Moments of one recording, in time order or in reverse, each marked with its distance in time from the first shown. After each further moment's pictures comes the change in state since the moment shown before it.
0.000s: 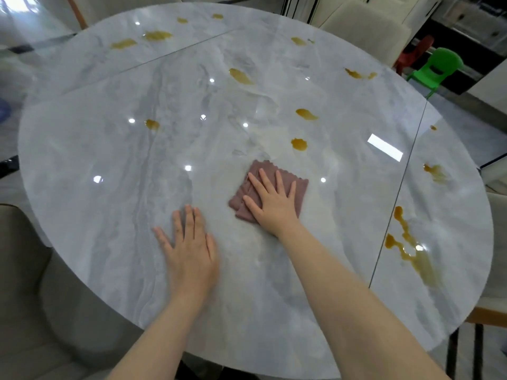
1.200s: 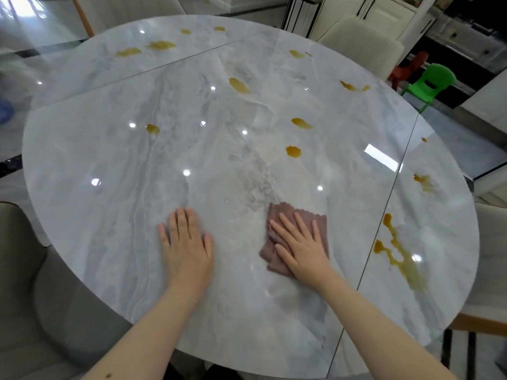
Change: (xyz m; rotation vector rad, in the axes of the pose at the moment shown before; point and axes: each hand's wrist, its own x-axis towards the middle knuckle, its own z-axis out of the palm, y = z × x) left_hand 0.003 0.006 -0.006 -0.025 -0.029 -0.044; right_hand -0.102 0.072 -0.004 -0.056 -0.051 -0.155
